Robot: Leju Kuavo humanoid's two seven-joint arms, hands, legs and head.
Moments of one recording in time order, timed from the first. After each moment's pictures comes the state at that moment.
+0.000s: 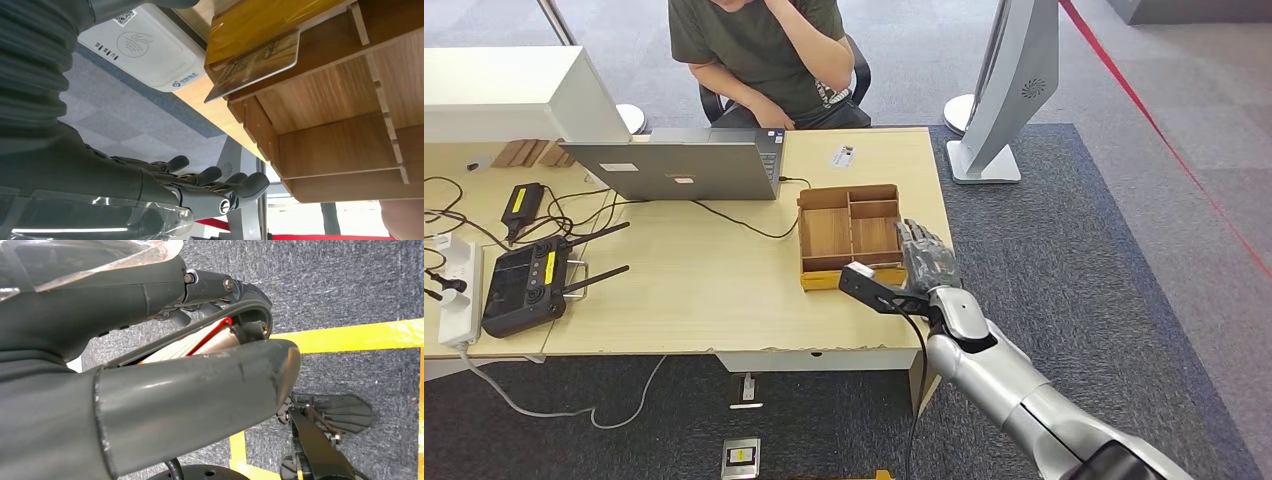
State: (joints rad) left arm -0.12 0.13 -1.10 -0.20 0.94 0.16 -0.03; right arm -0.61 -0.14 0.75 -0.91 0.81 -0.25 0.44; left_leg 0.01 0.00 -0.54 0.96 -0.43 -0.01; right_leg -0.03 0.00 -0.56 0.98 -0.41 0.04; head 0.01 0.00
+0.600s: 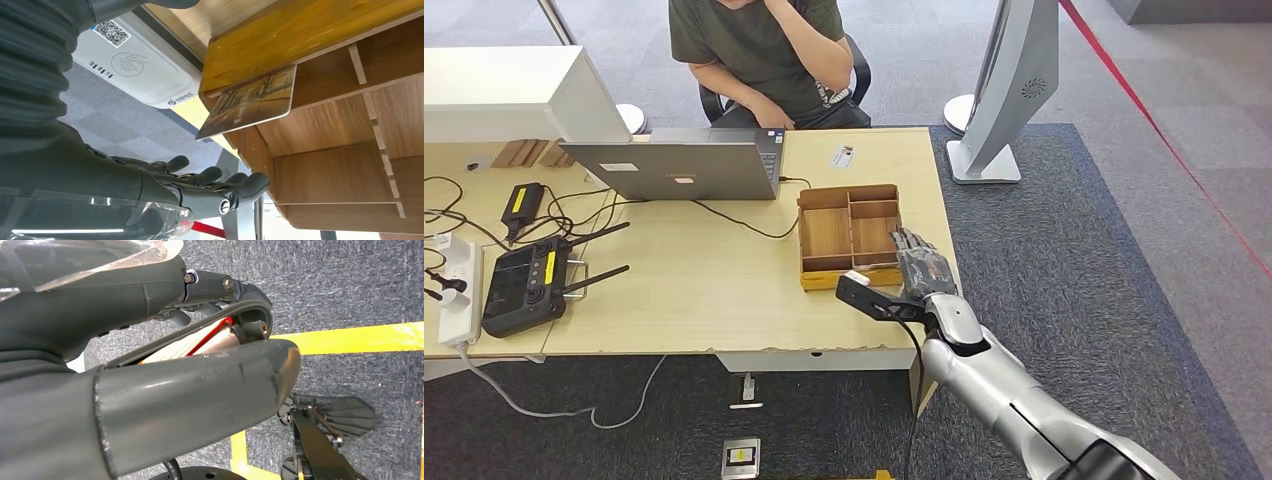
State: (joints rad) left arm -0.12 0.13 -1.10 -0.20 0.95 0.17 -0.02; right arm -0.61 -0.10 0.72 -0.82 0.84 -0.27 0.38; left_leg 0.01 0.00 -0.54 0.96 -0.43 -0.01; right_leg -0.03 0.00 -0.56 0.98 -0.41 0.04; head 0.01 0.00
